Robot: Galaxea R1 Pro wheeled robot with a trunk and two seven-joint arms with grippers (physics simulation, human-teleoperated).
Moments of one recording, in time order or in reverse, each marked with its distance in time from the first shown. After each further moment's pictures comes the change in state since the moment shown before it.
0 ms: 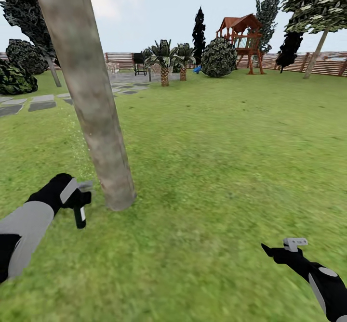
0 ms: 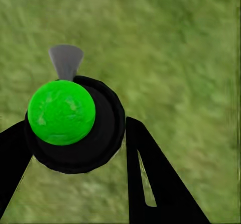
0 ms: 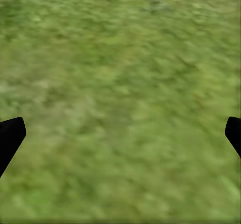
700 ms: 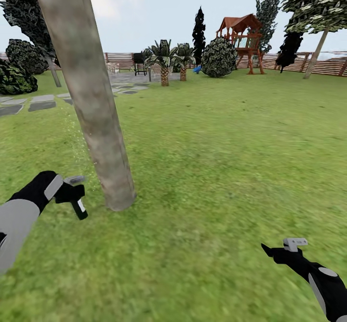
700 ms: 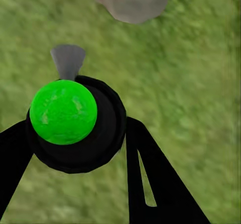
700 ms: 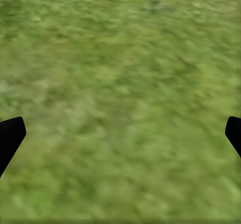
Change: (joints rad) left arm -0.022 0.078 0.008 0.001 0.080 -0.054 -0.124; right arm 0.000 0.000 0.002 0.000 0.000 -0.001 0.000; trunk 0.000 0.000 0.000
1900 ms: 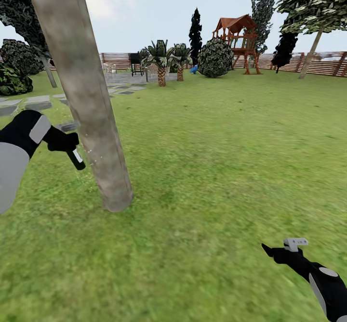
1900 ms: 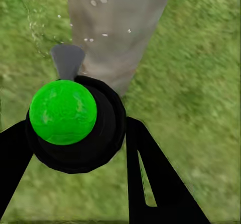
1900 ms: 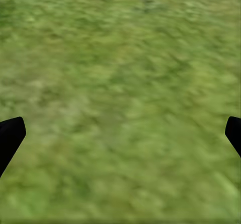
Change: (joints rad) left arm -0.389 -0.011 -0.013 0.002 -0.055 0.145 0.021; right arm 0.000 -0.002 -0.002 0.000 0.000 0.000 0.000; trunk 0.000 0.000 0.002
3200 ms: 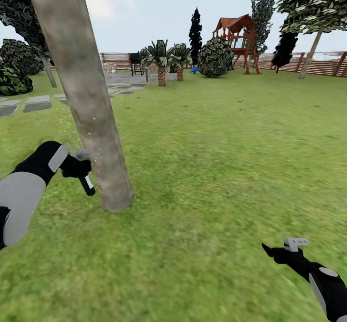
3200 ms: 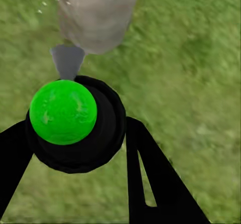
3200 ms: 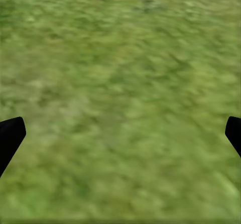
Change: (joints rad) left arm 0.214 -0.039 0.009 -0.053 0.027 0.007 -0.011; right arm 0.000 0.000 -0.001 0.000 0.000 0.001 0.000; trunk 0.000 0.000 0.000
